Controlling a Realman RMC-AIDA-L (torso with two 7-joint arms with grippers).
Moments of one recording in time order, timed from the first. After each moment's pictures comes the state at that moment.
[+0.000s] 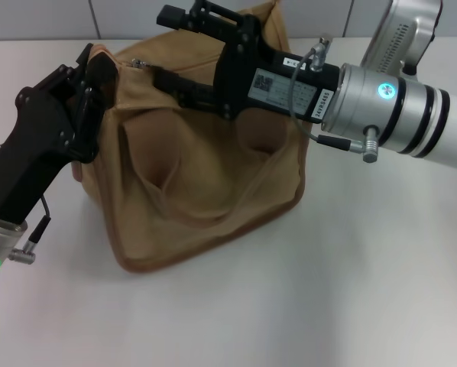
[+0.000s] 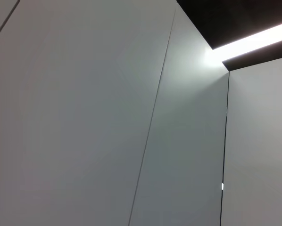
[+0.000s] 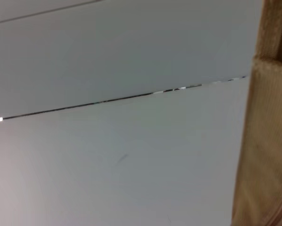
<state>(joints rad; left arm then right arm) -0.45 -2.08 0.15 -0.04 1.76 1.90 -0.64 0.78 2.09 -1.57 -0.30 -0.77 -1.37 2.56</state>
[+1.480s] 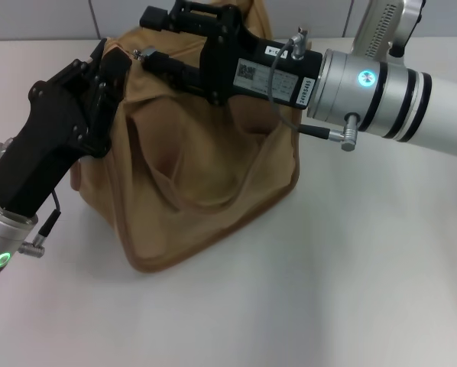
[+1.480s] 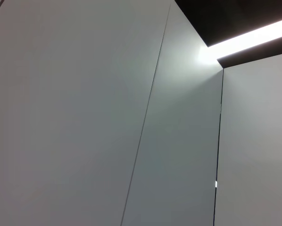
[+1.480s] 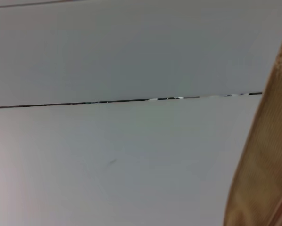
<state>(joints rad) -0.47 -2.08 0.15 -0.05 1.77 1.89 -0.63 0.83 2.09 -1.57 -0.29 -0.78 -1.30 2.47</state>
